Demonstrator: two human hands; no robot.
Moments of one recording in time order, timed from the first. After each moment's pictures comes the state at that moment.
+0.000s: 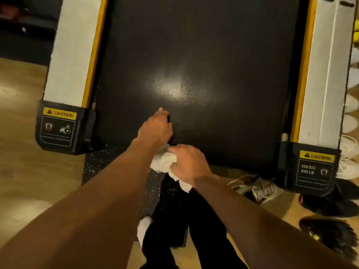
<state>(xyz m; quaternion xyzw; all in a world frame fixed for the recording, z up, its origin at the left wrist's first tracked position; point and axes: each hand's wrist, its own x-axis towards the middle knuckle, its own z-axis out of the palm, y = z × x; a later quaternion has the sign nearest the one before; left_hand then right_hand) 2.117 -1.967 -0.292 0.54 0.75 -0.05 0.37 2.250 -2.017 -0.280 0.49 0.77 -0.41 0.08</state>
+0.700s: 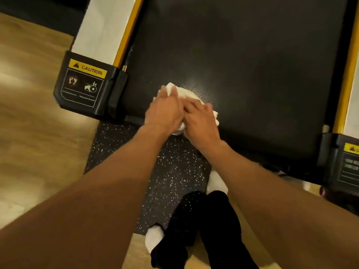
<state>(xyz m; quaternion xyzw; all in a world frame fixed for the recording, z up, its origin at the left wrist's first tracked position) 2.056 -2.038 -0.314 0.55 0.79 0.02 0.29 2.178 -2.030 -0.343 0.40 0.90 -0.15 -0.01</state>
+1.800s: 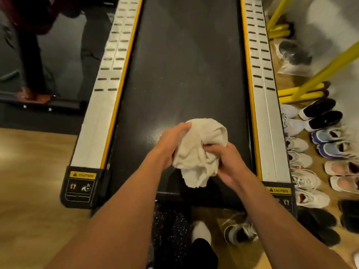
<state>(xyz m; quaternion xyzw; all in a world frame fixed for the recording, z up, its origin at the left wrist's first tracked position) 2.146 -1.891 -0.099 0.19 0.63 0.29 0.70 2.304 -1.915 -0.107 0.56 0.23 -0.71 -0.36</state>
